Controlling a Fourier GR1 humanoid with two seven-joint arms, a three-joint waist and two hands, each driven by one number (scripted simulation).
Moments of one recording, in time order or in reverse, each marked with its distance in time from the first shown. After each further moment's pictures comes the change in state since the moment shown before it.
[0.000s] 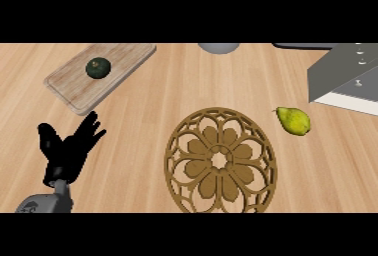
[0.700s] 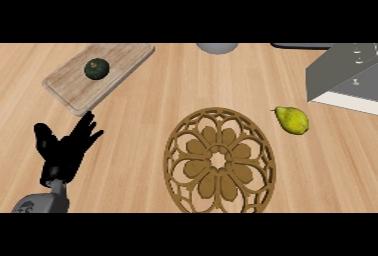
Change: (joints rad) left arm -0.004 0.021 0.008 0.023 0.015 0.004 -0.014; right arm 0.300 -0.110 -0.170 -0.414 -0.248 0.110 0.245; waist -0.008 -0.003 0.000
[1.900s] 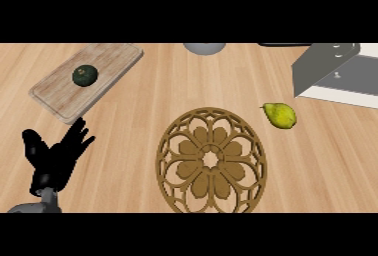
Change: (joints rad) left arm 0.058 0.030 -0.002 -0.045 0.037 0.035 0.026; right arm 0.469 0.274 -0.029 -0.896 -0.008 -0.236 0.356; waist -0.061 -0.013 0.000
